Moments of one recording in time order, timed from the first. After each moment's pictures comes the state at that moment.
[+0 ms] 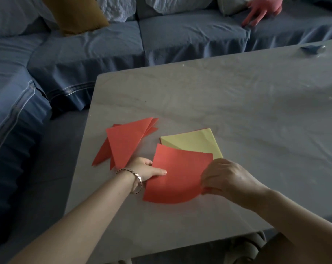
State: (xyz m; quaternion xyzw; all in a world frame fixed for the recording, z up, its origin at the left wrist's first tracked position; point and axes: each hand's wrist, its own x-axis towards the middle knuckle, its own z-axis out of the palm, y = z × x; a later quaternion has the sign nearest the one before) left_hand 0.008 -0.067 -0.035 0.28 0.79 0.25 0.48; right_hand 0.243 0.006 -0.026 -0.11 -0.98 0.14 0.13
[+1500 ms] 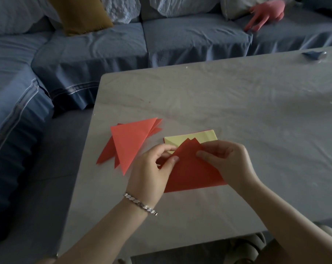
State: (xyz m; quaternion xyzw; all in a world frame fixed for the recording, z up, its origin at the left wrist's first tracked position) left_hand 0.054 -0.102 0.024 0.50 0.71 0.46 0.19; right_hand 0.198 -0.013 0.019 -0.42 -0.67 0.50 0.36
